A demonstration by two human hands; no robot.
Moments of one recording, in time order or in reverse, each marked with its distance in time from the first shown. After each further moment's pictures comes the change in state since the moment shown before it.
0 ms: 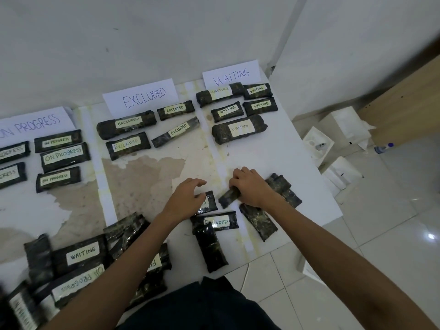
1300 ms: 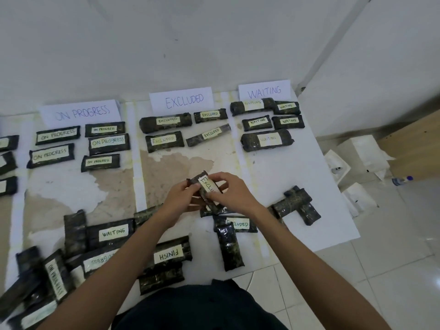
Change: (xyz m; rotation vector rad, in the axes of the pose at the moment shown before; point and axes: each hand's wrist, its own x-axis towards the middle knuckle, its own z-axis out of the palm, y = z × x) left_hand -0.049 -0.020 -0.054 -0.842 0.121 -0.401; right_hand 0.025 -0.119 -0.053 1.041 0.016 0.272
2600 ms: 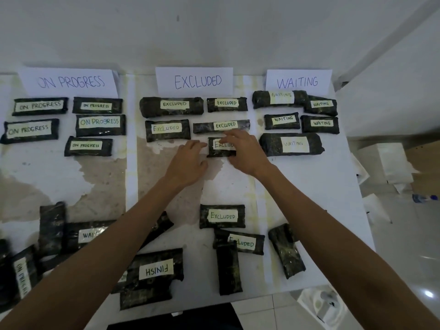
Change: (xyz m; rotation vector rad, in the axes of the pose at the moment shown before) left_hand 0.121 0.022 -0.012 0.919 0.192 0.453; right_hand 0.158 0.031 -0.037 -0.697 0.027 -0.435
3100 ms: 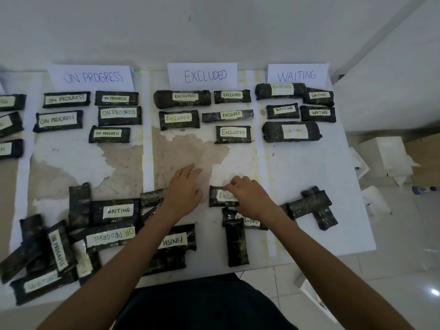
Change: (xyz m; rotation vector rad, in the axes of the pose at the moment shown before) left_hand -0.113 -0.023 0.015 0.148 -0.047 0.007; right_hand -0.130 -0.054 0.037 -0.270 -0.354 -0.057
